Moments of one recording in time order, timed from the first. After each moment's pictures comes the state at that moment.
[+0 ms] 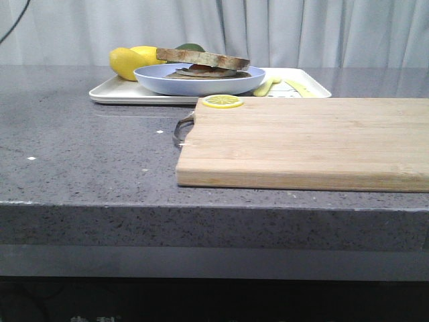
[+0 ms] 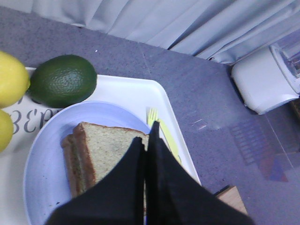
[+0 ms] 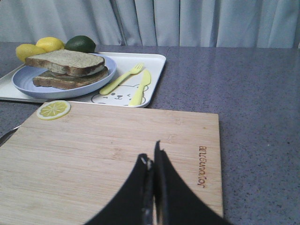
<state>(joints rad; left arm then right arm) -0.05 2.47 -2.94 -0.89 1.26 0.01 0.11 0.39 -0.39 0.17 0.25 -0.08</state>
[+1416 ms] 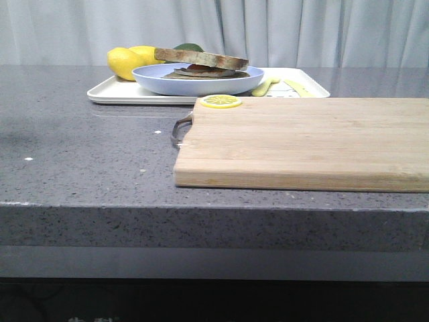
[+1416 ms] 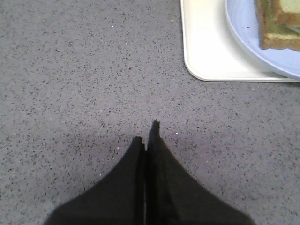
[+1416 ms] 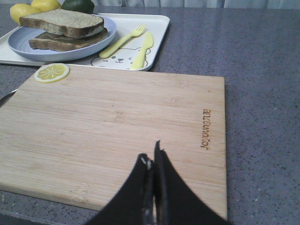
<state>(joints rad) -0.15 1.22 -1.20 0.00 0.79 -0.07 0.11 0.39 -0.39 0.17 0.38 -0.08</state>
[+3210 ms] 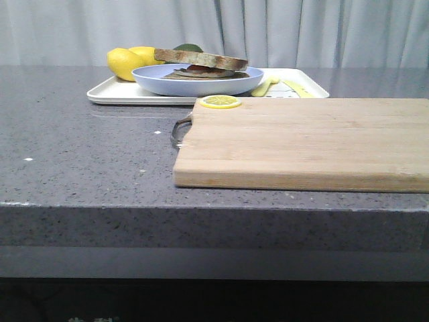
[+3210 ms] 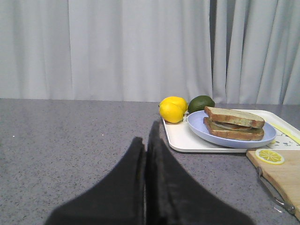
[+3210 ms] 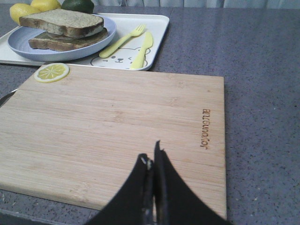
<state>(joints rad) -0.15 0.00 -0.49 0.03 0.53 -0.07 0.11 0.39 -0.39 0.17 0.38 -0.08</state>
